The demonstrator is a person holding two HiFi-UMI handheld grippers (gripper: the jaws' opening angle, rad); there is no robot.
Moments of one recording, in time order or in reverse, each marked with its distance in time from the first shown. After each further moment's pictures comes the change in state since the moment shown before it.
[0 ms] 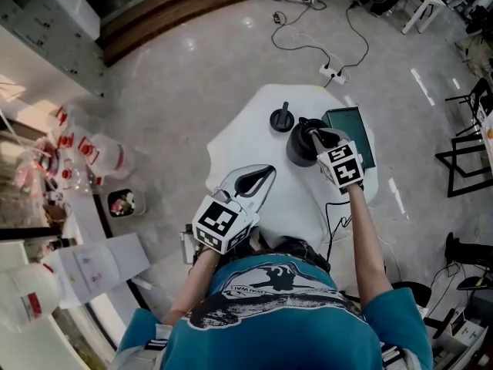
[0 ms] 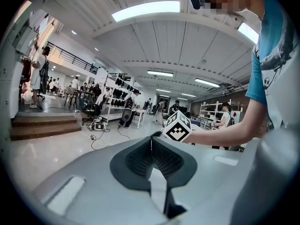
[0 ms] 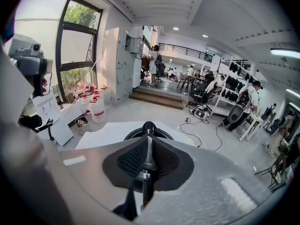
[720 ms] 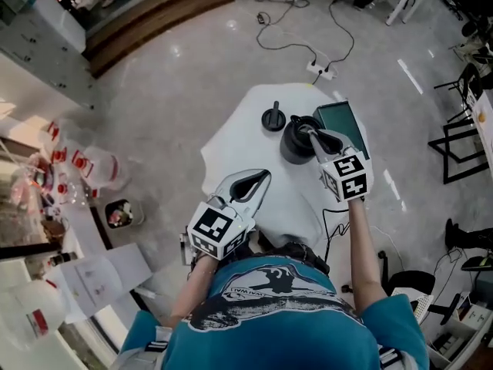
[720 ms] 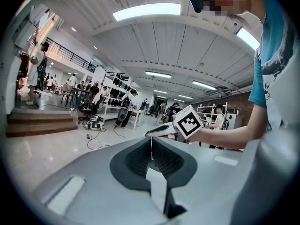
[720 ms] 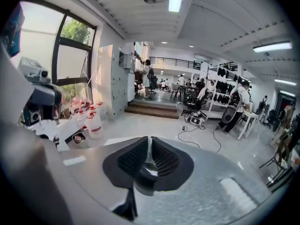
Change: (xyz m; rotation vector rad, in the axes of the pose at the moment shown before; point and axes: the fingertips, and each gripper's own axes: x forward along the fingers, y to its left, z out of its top) left arm -0.006 -0.011 0.001 -0.017 -0.006 -0.049; right arm -0.060 0.008 0.026 0.111 -0.167 -0.049
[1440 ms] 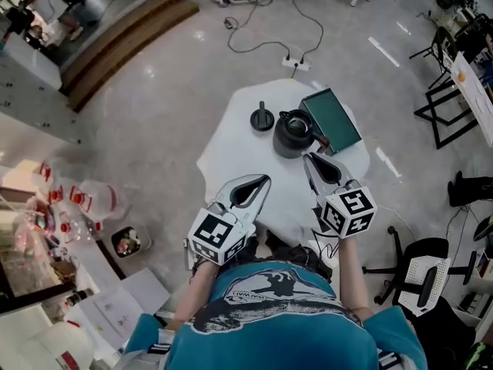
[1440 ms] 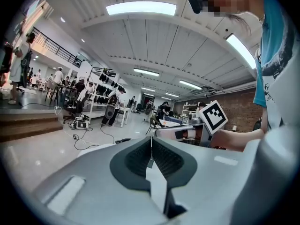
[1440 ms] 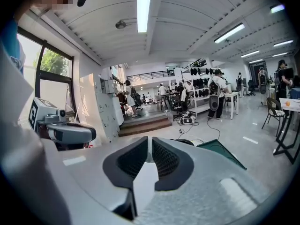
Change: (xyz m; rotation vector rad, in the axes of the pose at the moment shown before) left arm -0.018 -0.003 -0.005 0.038 0.035 -0.177; right arm -0.073 0.074 0.013 0.366 -0.218 -0.104
